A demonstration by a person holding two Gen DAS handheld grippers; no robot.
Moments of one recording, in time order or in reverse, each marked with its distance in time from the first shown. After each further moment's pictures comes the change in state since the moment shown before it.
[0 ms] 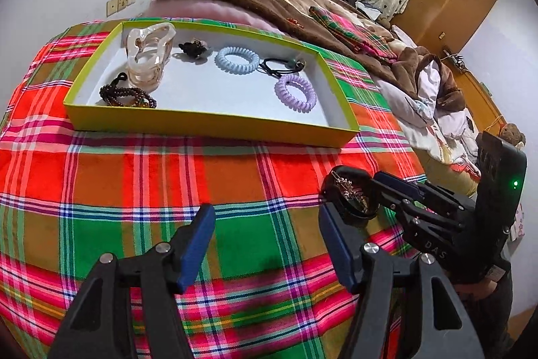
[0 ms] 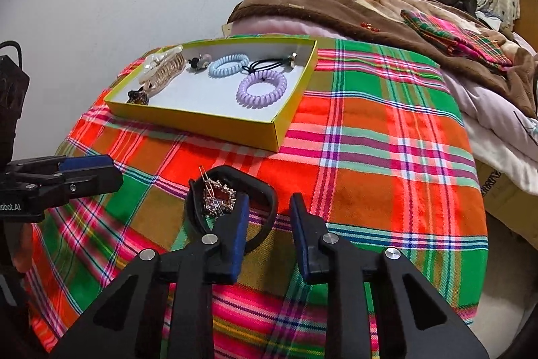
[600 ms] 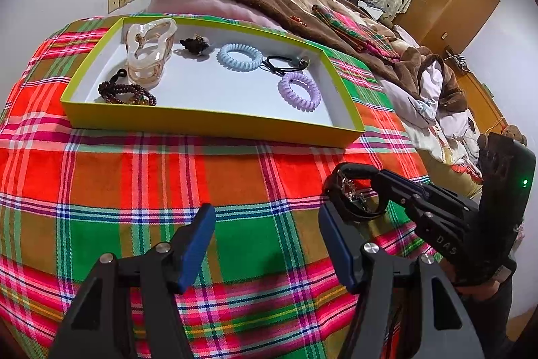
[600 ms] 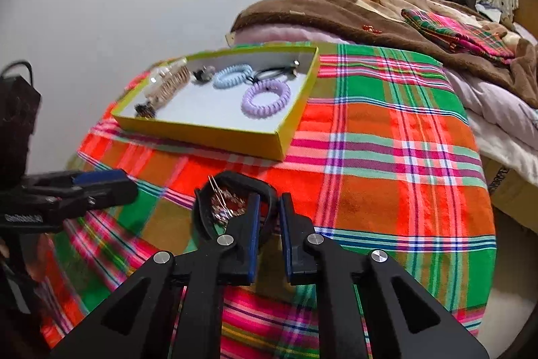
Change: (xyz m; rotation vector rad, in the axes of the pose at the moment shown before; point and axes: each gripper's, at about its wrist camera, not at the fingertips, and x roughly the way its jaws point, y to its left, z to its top) left arm 0.005 0.002 0.002 -0.010 0.008 0.002; right arm -0.007 -0.005 0.003 0.053 -0.045 0.057
